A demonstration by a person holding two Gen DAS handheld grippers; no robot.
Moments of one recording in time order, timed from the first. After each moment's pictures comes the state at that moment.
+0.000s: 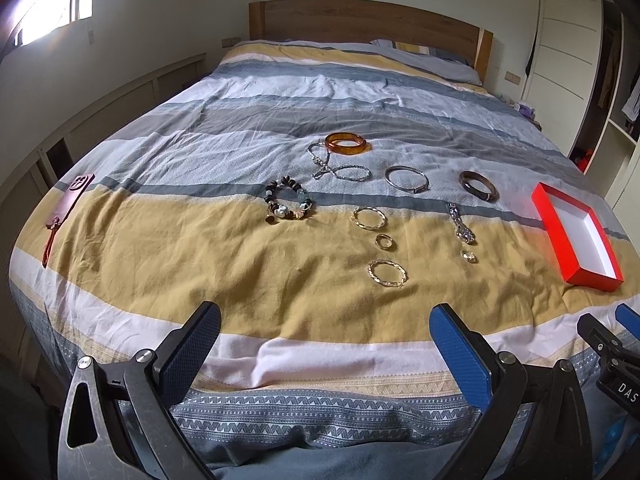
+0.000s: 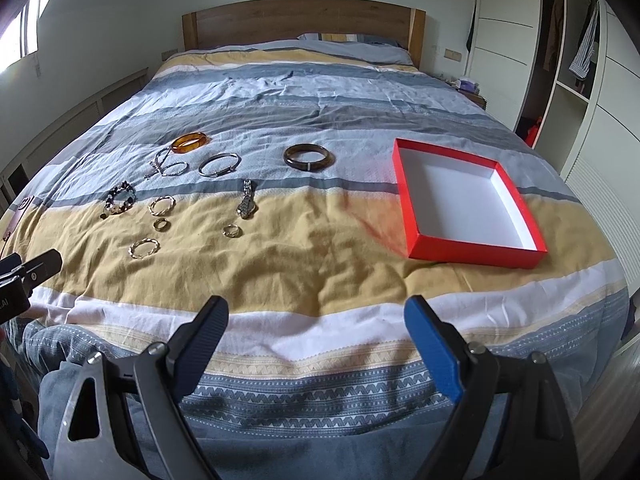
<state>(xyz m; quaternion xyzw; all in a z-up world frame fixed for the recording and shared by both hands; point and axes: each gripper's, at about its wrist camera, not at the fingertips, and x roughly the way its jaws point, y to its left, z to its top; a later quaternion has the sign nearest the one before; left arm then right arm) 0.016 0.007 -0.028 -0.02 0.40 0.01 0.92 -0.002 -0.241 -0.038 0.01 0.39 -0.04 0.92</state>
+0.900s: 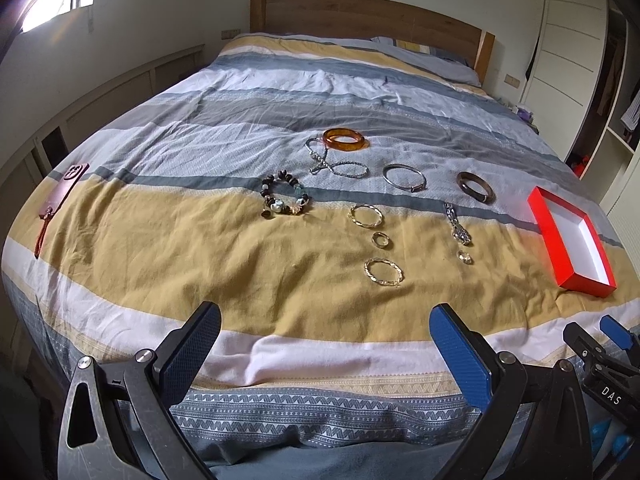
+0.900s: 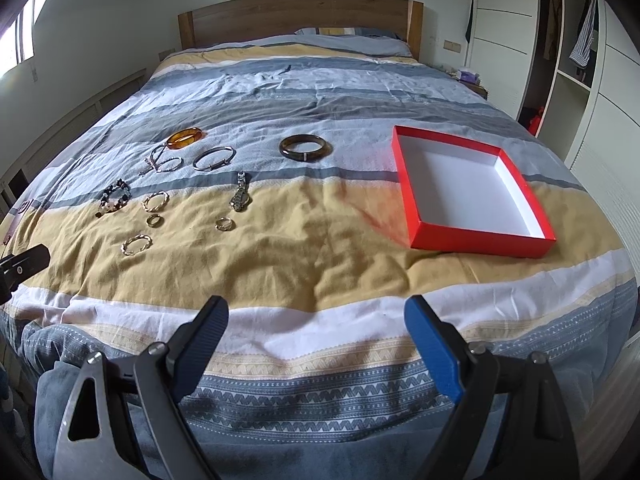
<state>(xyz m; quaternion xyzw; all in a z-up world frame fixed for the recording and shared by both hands) 0.021 0.013 -0.029 -0.04 0.41 0.00 0.91 0.006 -0.248 -0.053 0.02 0.40 -0.03 0.92</state>
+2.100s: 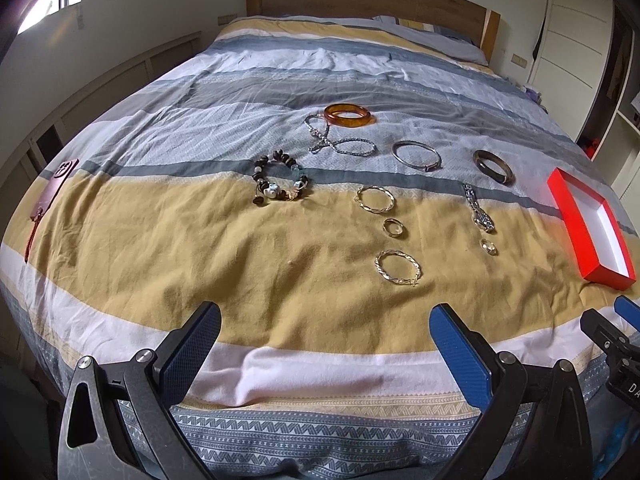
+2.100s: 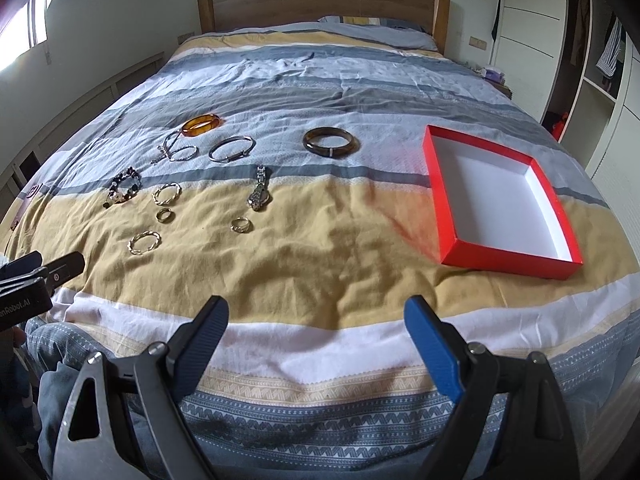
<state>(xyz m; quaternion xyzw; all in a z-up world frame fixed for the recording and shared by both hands) 0.055 0.008 -0.057 -0.03 0.44 0.01 0.90 0.037 -0.239 -0.058 0.01 0.42 0.01 0.91</state>
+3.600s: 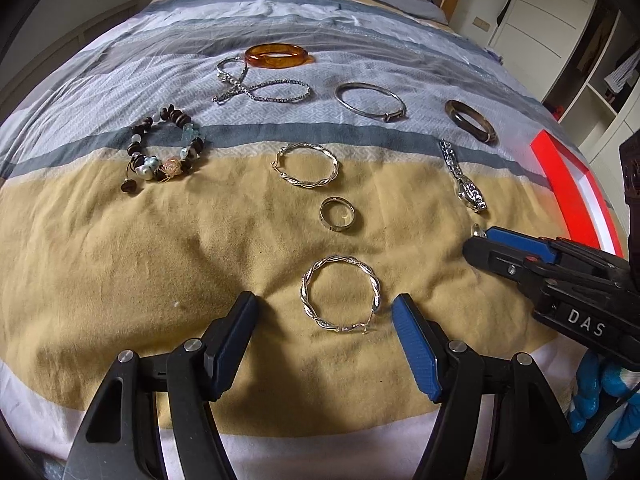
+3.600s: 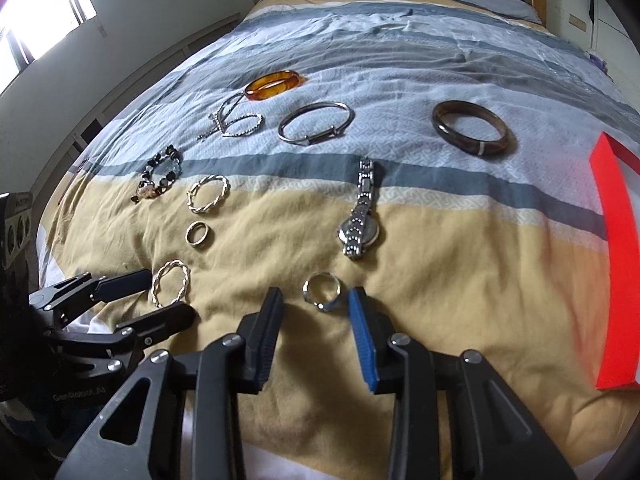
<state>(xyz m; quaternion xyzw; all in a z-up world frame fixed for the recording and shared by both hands) 0.125 -0.020 -0.120 -0.04 0.51 -0.10 0.86 0.158 -0.195 -0.118 0.03 0.48 0.18 0.86</state>
